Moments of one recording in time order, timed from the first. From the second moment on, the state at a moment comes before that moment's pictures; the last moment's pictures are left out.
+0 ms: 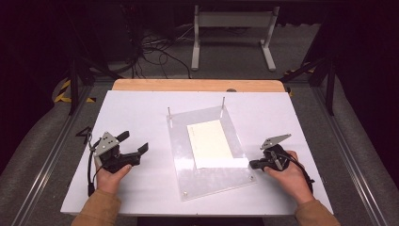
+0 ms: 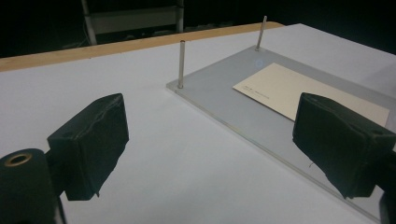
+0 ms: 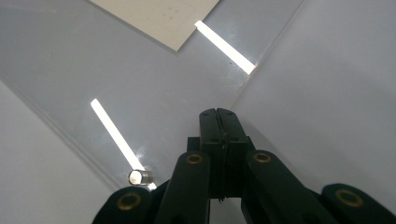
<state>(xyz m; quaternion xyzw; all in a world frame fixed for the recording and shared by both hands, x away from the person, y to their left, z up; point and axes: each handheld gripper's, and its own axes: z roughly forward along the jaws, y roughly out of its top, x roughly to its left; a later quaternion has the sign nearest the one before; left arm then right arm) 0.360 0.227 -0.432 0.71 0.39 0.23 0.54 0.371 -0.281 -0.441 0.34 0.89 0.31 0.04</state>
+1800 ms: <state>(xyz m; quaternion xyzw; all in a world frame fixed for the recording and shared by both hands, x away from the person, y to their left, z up) 0.361 0.228 -0.435 0.72 0.39 0.22 0.53 0.330 -0.221 -0.436 0.14 0.94 0.31 0.04</state>
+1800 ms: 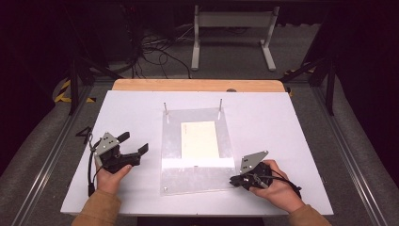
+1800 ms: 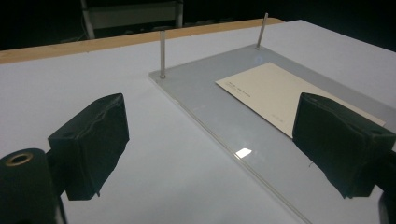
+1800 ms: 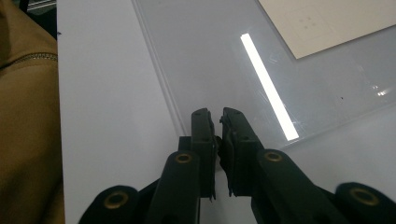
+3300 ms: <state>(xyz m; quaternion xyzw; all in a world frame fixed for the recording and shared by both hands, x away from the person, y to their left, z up) 0.342 0.211 -0.439 0.77 0.34 0.19 0.50 0.296 -0.220 -0.413 0.10 0.91 0.40 0.01</state>
